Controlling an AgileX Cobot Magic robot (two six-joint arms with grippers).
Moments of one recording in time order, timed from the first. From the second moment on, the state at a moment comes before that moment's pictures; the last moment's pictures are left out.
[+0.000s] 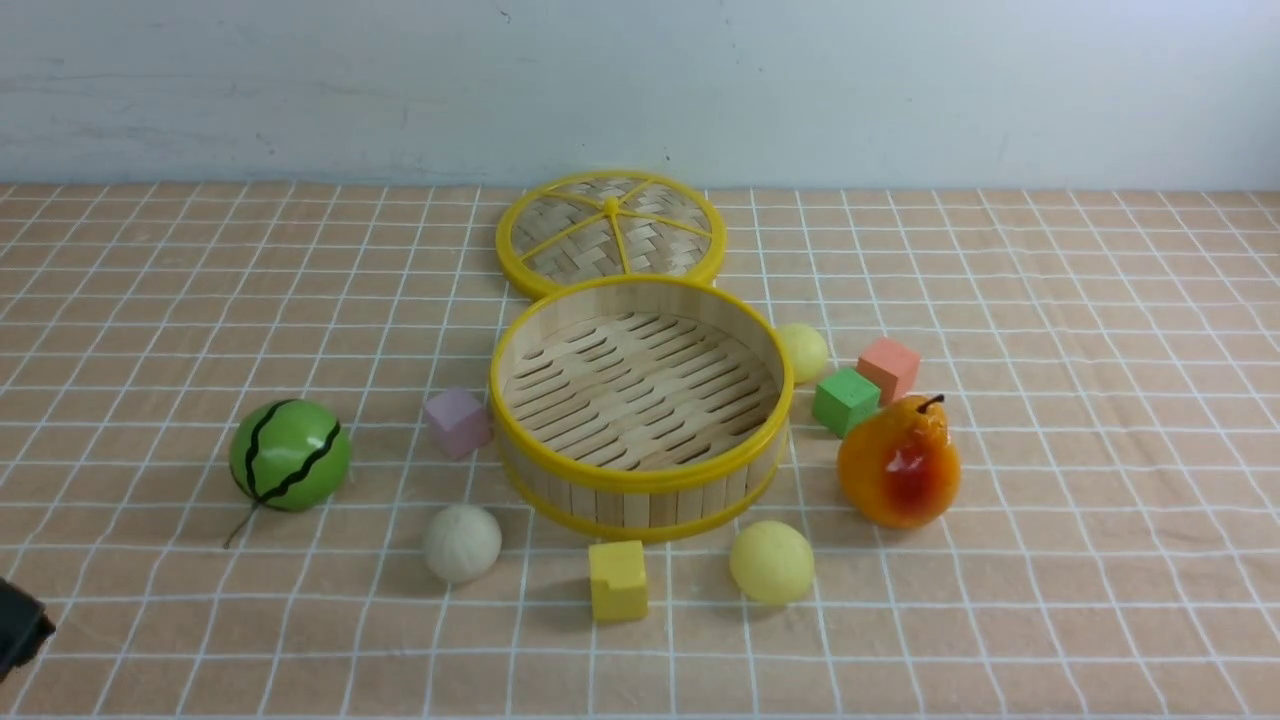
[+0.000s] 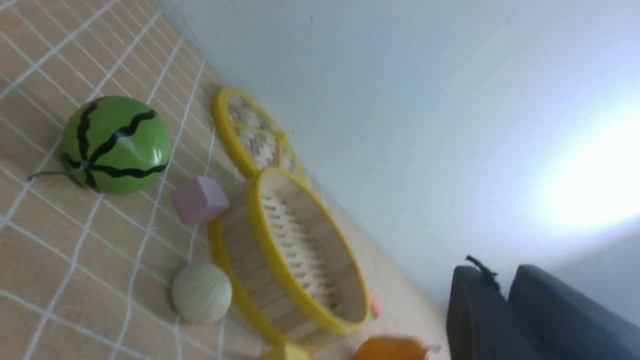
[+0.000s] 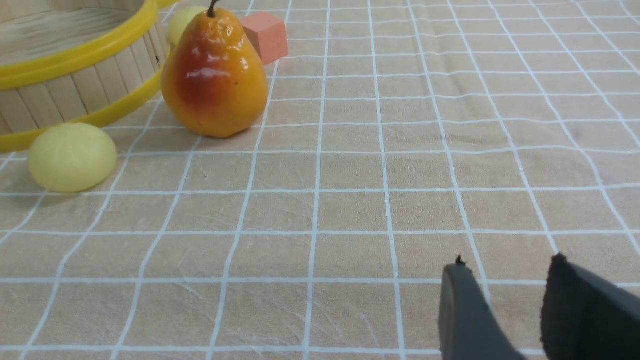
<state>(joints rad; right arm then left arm) 0.00 -0.01 0.02 0.09 0.39 -0.05 -0.07 0.13 -0.24 -0.67 0.27 -0.26</state>
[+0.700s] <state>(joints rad) 0.00 -0.01 0.02 0.09 0.39 -0.05 -0.40 1.39 -1.06 -0.22 0.93 -0.08</state>
